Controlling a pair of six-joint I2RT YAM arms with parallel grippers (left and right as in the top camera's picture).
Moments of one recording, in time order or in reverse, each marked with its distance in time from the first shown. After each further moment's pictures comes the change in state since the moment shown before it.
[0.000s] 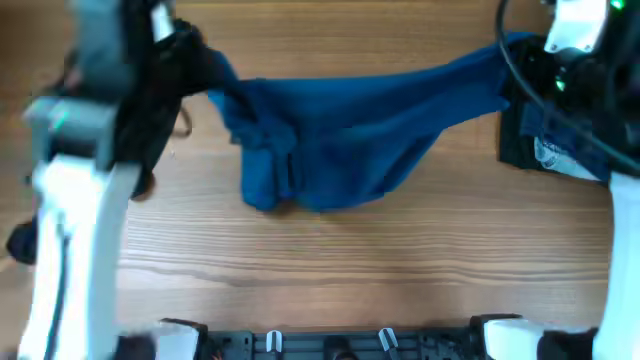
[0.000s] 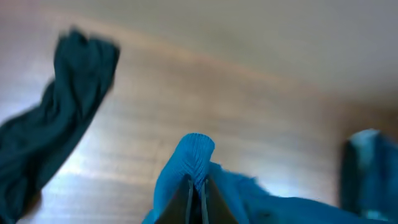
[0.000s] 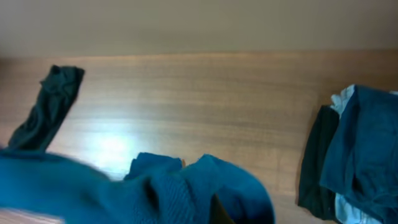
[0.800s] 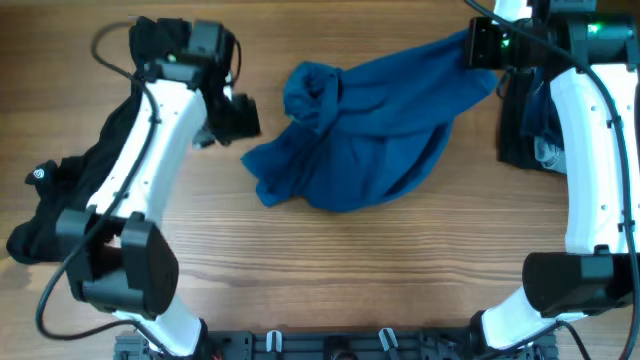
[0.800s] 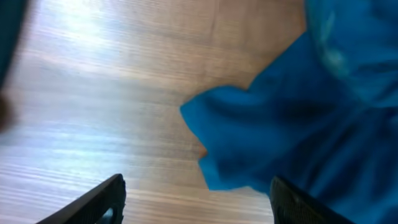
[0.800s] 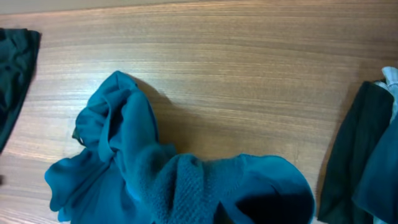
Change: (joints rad) left arm 0.008 0.336 -0.332 -0.031 0.051 0.061; right arm -0.010 0.321 -0.002 0.080 -0.033 -0.026
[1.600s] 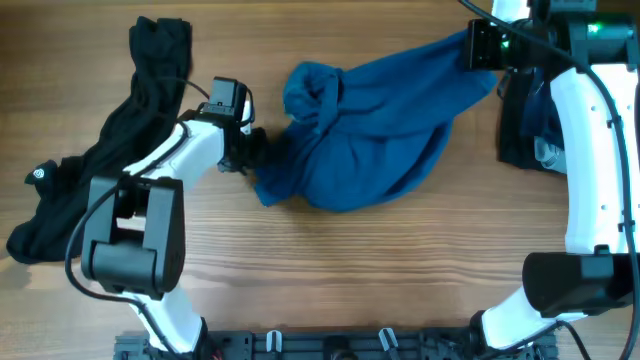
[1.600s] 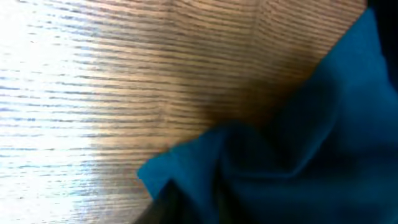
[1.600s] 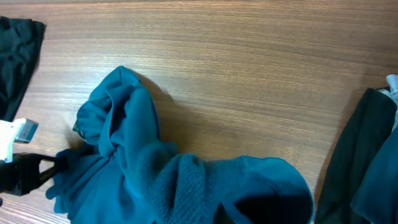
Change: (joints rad) left arm 0.005 0.096 -0.400 0.594 0.159 -0.003; right arm 0.000 0.000 0.000 -0.004 -0.016 -0.043
